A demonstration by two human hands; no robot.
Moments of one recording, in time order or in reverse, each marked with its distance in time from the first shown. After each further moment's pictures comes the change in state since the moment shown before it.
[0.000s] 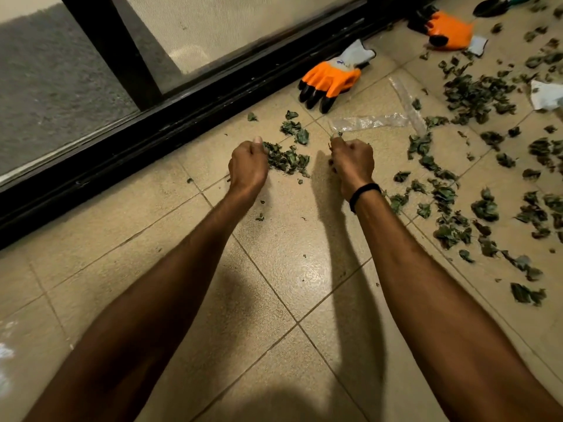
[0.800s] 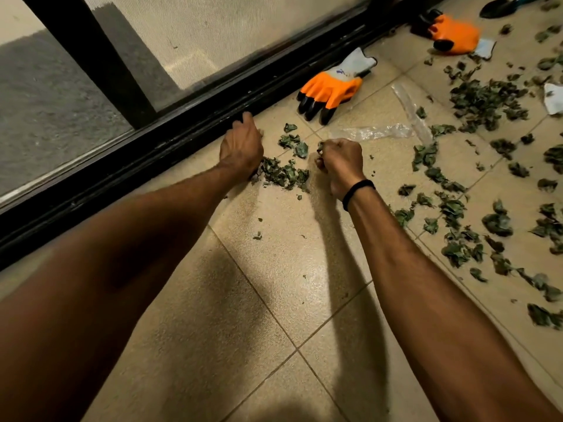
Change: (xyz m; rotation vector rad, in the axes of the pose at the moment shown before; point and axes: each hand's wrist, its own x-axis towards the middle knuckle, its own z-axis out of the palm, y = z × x) left_hand 0.097 0.010 0.012 0.830 -0.021 0.271; right_hand 0.025 -0.016 0.023 0.100 -0.101 0.060
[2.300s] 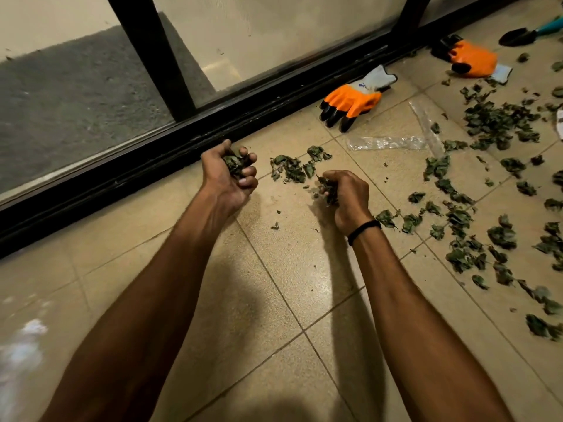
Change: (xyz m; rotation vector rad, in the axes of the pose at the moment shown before) left_hand -0.106 -0.039 -0.079 -1.879 -0.230 -0.683; right_hand -0.076 0.021 -0.012 0.348 -0.138 0.135
